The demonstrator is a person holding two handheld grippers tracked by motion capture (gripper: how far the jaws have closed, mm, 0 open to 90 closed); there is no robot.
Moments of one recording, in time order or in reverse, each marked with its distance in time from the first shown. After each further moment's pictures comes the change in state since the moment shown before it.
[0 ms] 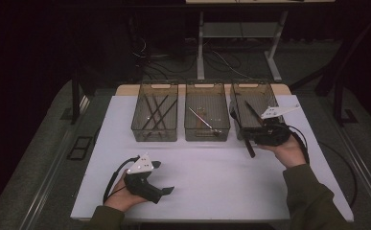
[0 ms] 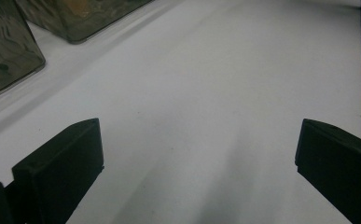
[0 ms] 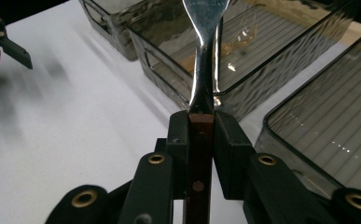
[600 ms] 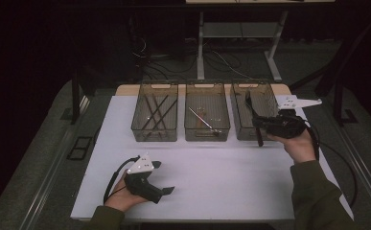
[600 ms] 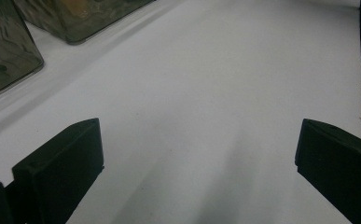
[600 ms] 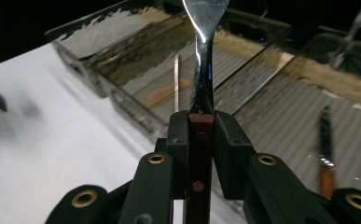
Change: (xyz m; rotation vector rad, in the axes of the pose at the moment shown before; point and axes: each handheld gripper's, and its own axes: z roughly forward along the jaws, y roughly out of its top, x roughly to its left) left arm -0.001 0.000 0.001 -0.008 -0.003 -0.012; right arm -0.019 0.007 -0.032 -0.133 -0.102 0.041
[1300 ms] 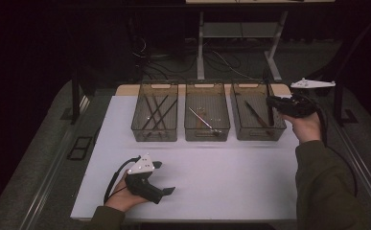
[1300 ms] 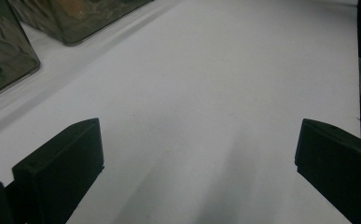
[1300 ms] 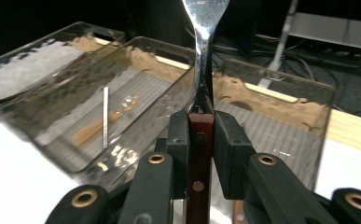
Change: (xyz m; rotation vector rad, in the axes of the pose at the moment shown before) left arm -0.001 0.001 0.000 0.000 -0.004 0.007; right arm -0.051 0.027 -0.004 -0.057 -0.188 0.077
